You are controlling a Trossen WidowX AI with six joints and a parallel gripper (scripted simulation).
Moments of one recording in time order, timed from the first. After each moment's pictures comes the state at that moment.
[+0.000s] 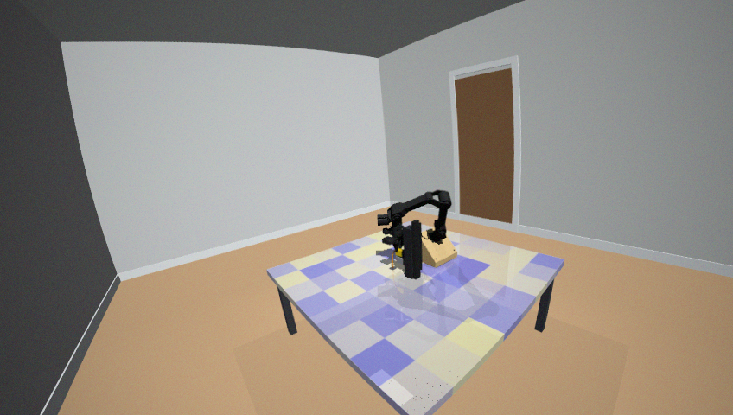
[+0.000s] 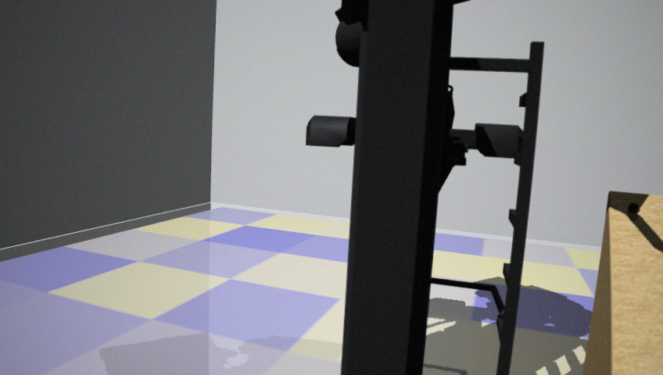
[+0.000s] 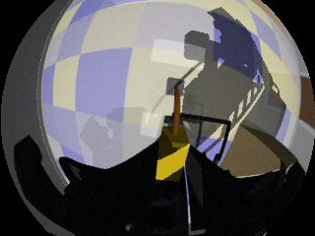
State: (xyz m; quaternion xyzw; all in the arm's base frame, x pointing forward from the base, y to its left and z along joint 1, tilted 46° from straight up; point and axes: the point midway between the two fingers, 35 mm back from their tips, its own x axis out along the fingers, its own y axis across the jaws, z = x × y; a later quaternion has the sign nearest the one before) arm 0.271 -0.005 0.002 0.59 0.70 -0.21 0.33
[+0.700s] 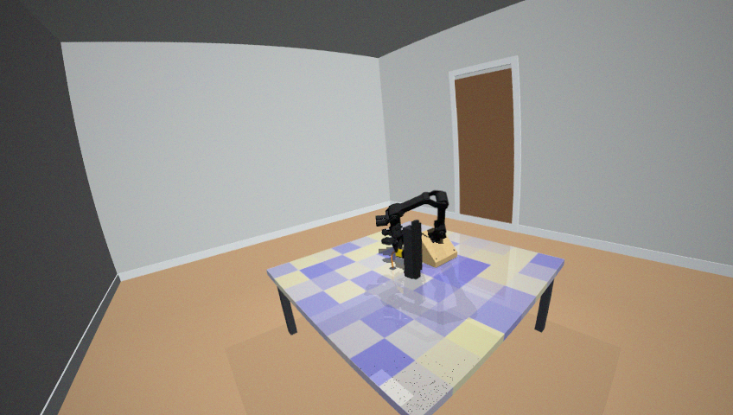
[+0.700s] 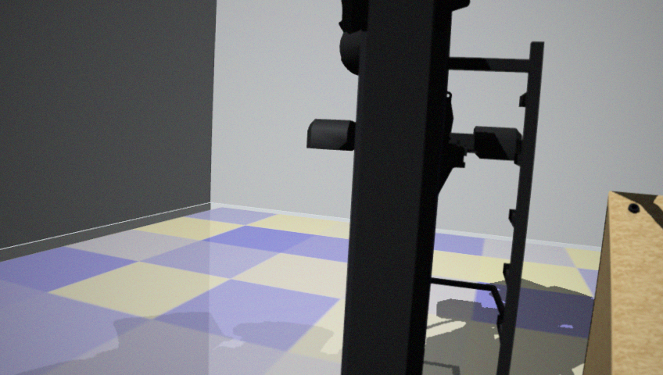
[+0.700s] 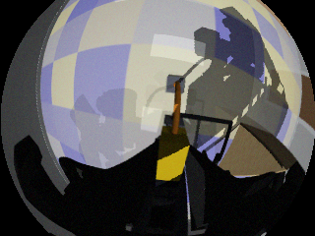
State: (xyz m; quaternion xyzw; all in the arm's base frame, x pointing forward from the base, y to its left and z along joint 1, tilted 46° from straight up) arm 0.273 -0.005 -0.003 0.60 0.71 -0.19 0.31
